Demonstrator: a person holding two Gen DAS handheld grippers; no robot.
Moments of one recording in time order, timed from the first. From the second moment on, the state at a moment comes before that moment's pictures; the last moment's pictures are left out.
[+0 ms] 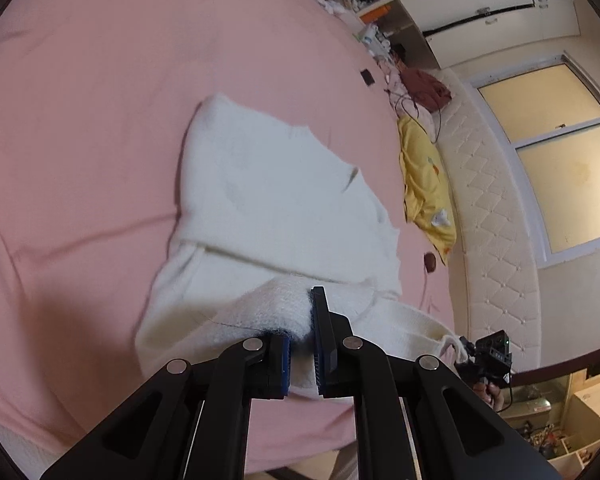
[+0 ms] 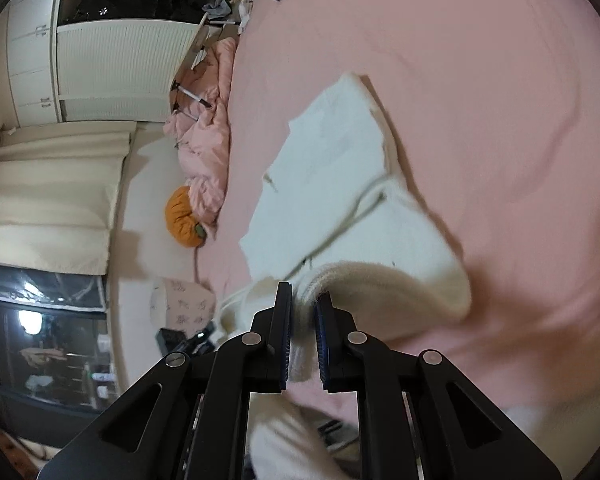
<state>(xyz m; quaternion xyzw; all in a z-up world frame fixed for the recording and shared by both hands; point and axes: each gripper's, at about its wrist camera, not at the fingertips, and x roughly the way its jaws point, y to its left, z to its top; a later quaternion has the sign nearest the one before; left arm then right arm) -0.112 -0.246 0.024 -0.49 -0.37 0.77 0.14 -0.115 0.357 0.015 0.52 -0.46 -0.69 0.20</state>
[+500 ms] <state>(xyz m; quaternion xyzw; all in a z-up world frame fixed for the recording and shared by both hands) -0.260 -0.275 0.021 -0.48 -0.34 0.81 0.08 -0.289 0.358 0.004 0.53 -0.42 -0.72 0.17</state>
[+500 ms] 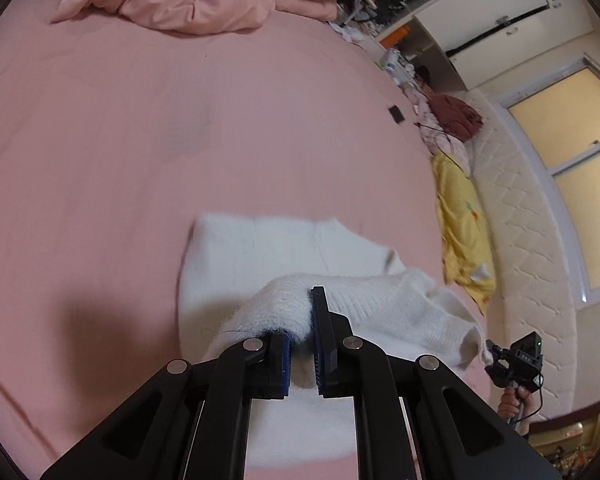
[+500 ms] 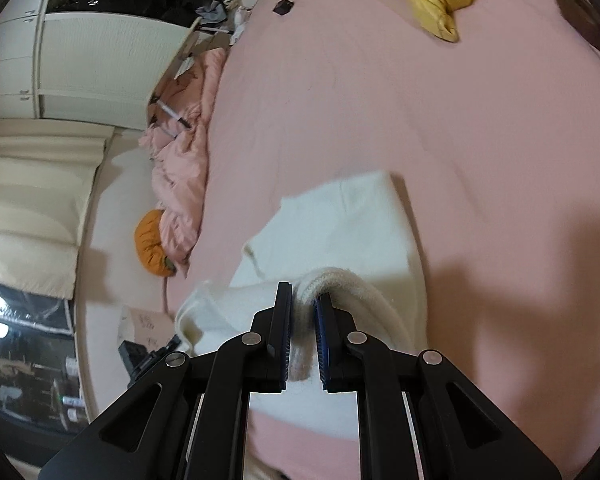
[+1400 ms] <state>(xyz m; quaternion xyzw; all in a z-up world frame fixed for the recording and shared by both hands) -0.310 -0.332 -0.033 -0.50 -0.38 0.77 -0.06 -0.315 0.404 -0.051 0.37 -0.50 -0.79 -0.03</state>
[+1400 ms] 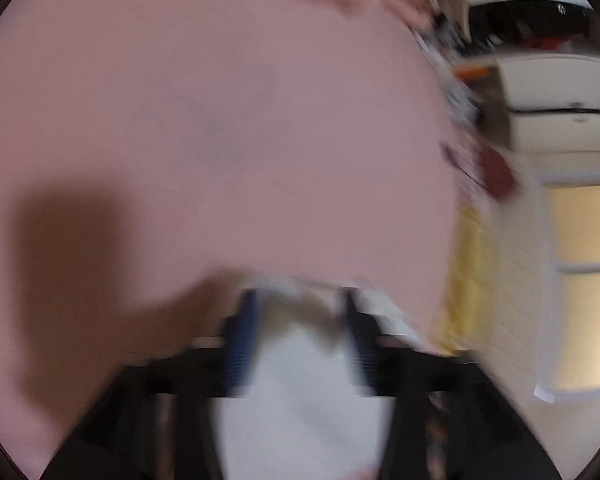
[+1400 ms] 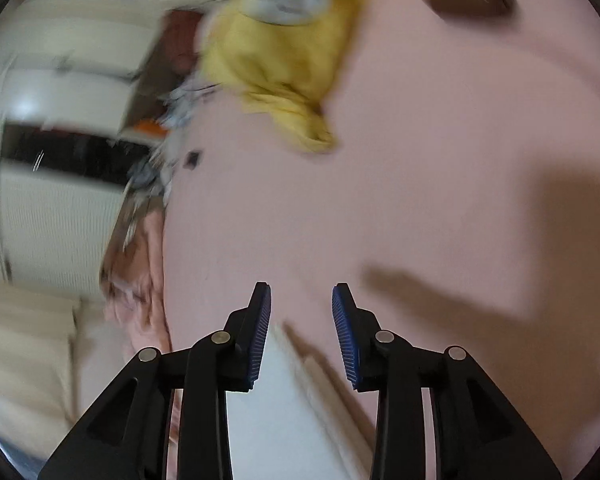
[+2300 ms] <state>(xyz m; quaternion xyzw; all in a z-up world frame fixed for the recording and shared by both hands) -0.136 -0.146 0.000 -0.49 -0.10 0.87 -0.04 -0.142 0.198 0.001 0.42 -0.02 -0.91 0.01</state>
